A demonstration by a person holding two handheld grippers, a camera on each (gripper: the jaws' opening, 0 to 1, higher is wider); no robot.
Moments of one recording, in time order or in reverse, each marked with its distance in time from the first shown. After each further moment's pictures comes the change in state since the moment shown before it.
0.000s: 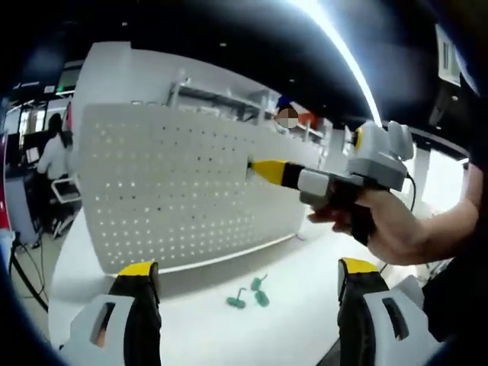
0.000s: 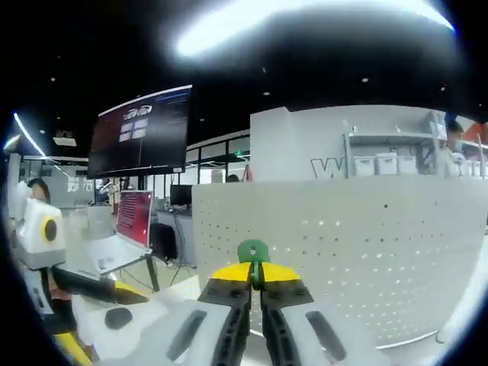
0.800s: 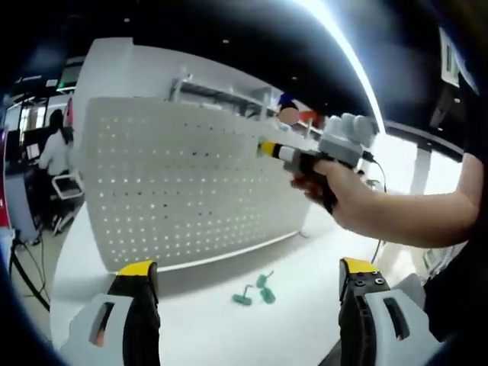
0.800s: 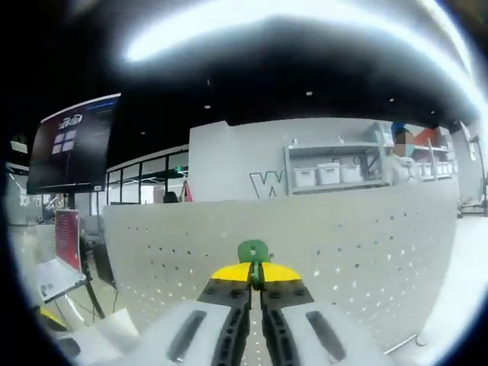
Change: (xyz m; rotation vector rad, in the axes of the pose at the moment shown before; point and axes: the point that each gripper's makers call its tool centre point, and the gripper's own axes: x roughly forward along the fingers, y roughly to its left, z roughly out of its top) left arm 0.001 0.017 -0.004 -0.012 0.022 0.007; right arm 0.046 -0.106 0.011 0.061 -0.063 -0.300
